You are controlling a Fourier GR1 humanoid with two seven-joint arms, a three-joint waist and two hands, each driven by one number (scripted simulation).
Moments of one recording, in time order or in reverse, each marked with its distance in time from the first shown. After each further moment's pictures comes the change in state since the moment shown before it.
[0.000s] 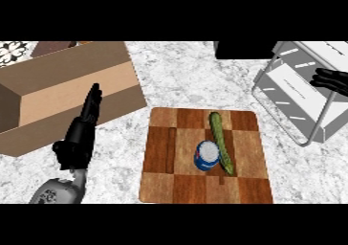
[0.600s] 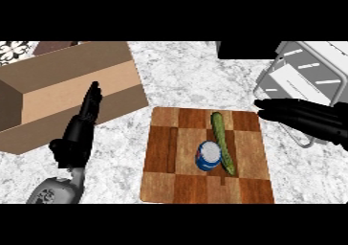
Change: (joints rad) left arm -0.005 -0.003 0.017 -0.014 -0.008 -0.028 0.019; right arm -0.063 0.003 0.200 -0.389 0.330 -0.097 0.294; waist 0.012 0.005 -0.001
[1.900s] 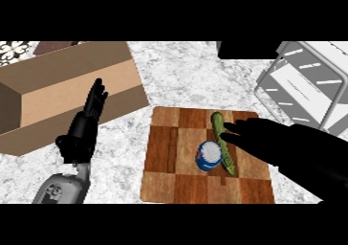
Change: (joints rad) left arm -0.022 -0.077 0.063 0.034 -0.067 -0.057 -0.019; right arm -0.040 0.168 0.188 -0.108 0.220 0.130 0.358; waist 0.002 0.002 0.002
